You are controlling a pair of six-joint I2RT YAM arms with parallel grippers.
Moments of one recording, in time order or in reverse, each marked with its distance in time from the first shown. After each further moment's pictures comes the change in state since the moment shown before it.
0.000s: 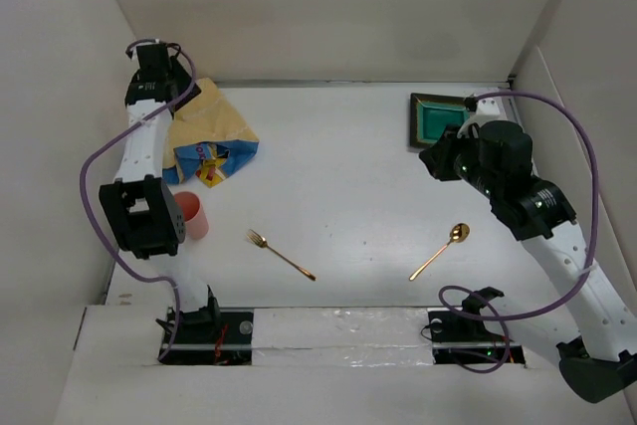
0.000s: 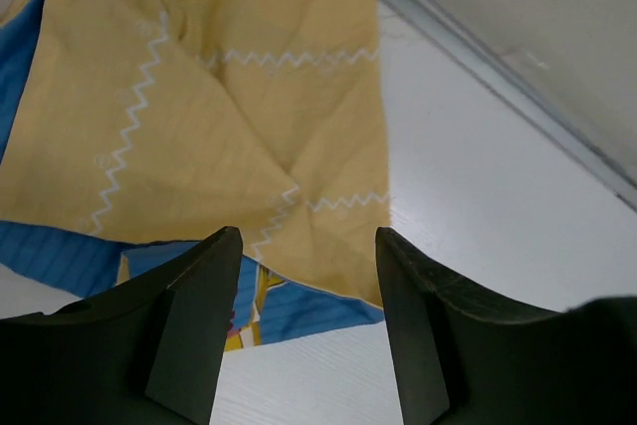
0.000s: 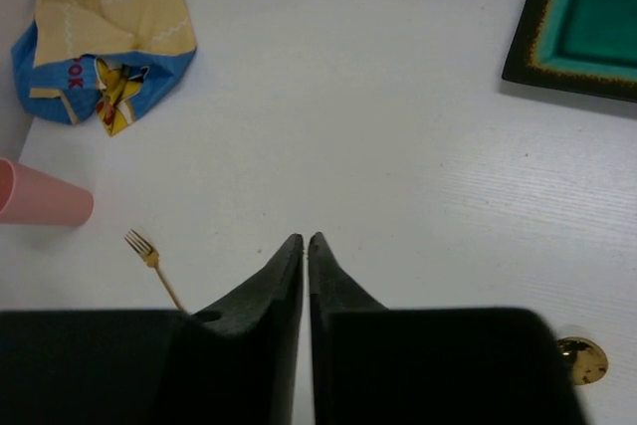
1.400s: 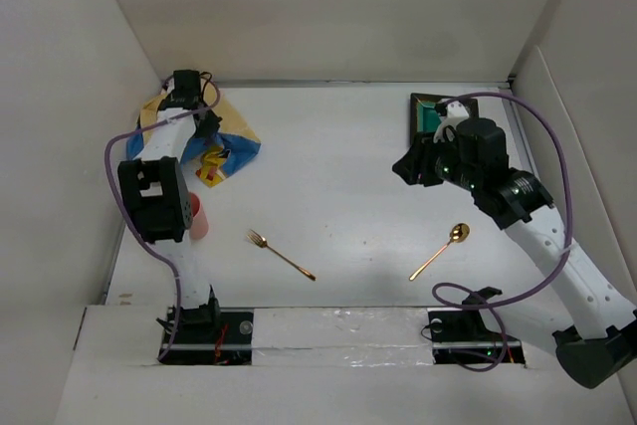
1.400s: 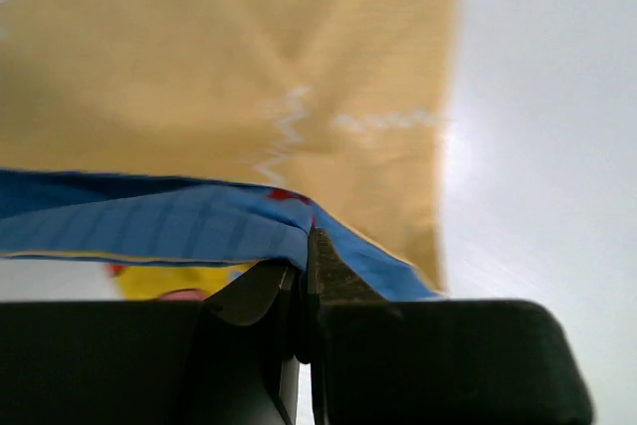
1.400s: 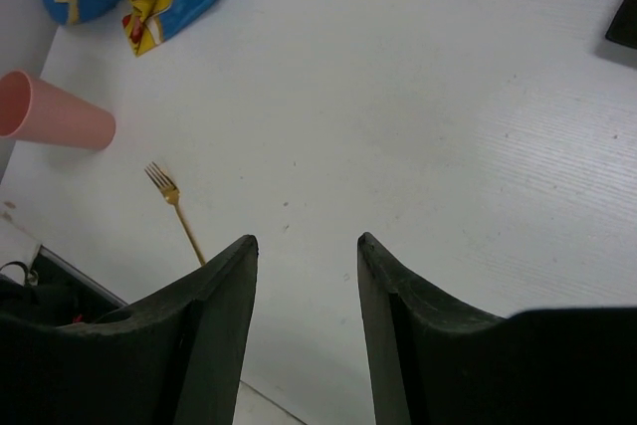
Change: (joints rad) left arm -0.037 0.161 -0.190 0.021 -0.008 -0.114; right arm 0.019 0.075 -0.047 0.024 -0.170 -0.023
